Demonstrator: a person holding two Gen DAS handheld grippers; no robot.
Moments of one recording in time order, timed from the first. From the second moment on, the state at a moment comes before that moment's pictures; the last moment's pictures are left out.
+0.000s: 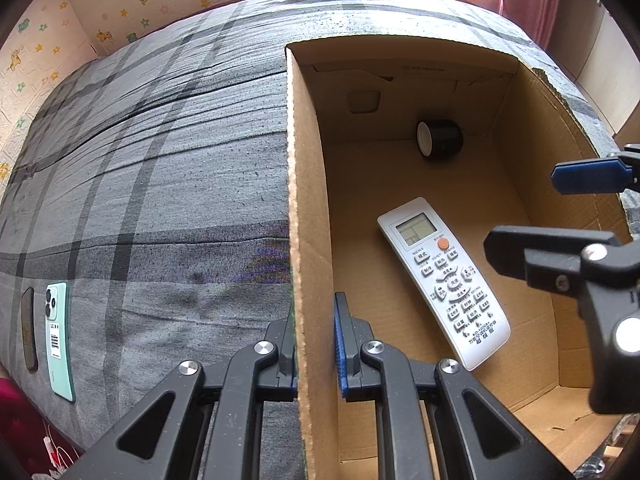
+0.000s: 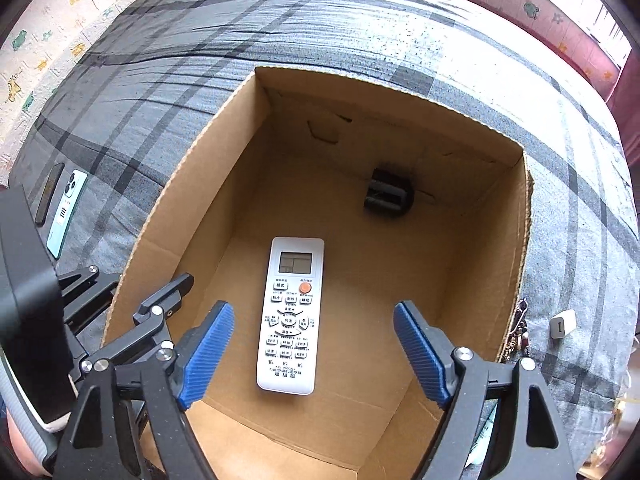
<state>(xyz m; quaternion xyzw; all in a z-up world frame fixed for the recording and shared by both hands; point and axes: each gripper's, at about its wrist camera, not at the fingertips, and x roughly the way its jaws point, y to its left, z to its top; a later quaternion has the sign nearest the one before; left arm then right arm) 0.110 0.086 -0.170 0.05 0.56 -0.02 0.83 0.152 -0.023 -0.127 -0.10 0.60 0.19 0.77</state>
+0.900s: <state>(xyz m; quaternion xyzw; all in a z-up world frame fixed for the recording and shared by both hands) 0.111 0.087 -0.170 0.05 0.56 -0.02 0.83 0.150 -0.142 -0.066 -0.05 0.57 0.09 0.82</state>
